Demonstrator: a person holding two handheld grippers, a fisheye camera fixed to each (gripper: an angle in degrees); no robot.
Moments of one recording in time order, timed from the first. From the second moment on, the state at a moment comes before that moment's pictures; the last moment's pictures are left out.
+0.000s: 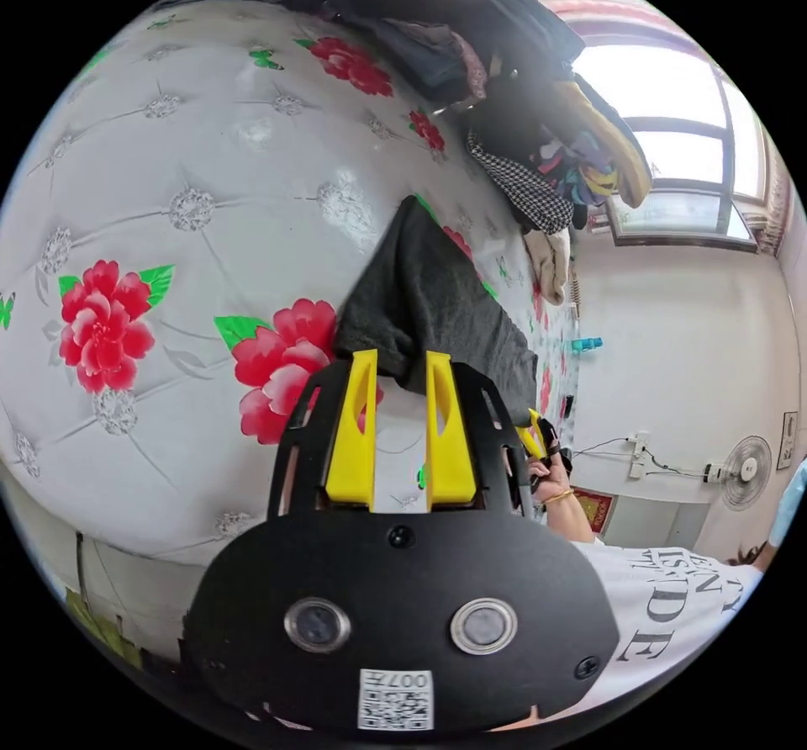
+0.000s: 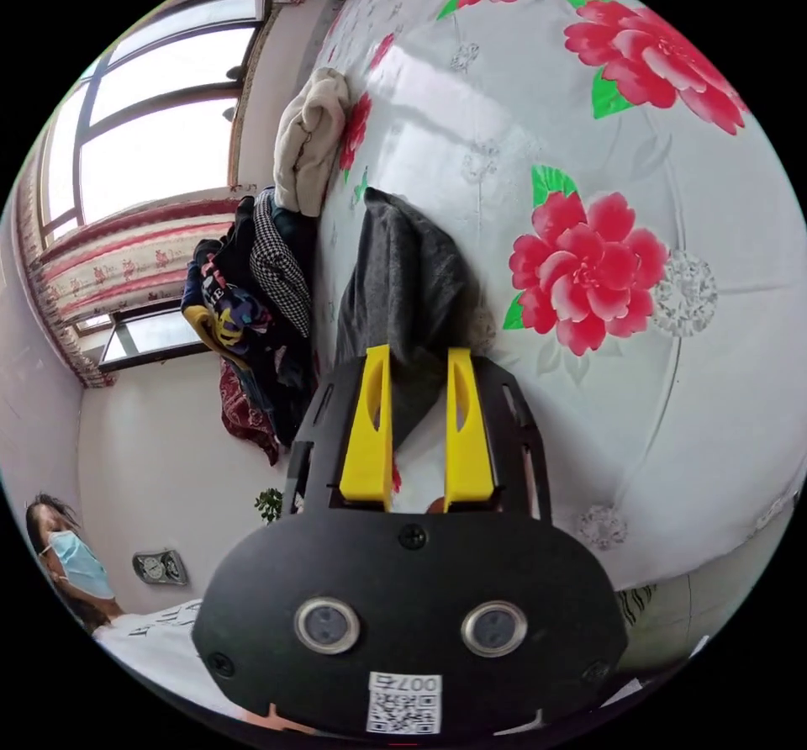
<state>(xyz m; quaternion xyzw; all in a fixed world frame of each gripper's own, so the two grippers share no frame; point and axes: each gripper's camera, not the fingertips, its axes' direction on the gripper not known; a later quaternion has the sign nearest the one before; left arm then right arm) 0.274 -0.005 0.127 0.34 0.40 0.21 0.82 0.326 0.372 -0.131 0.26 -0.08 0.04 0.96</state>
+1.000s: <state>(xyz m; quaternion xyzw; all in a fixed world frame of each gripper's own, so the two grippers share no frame) 0.233 -0.004 0.053 0.33 0.42 0.27 0.80 -0.024 0.271 0.157 0.04 0.09 -0.27 0.96</state>
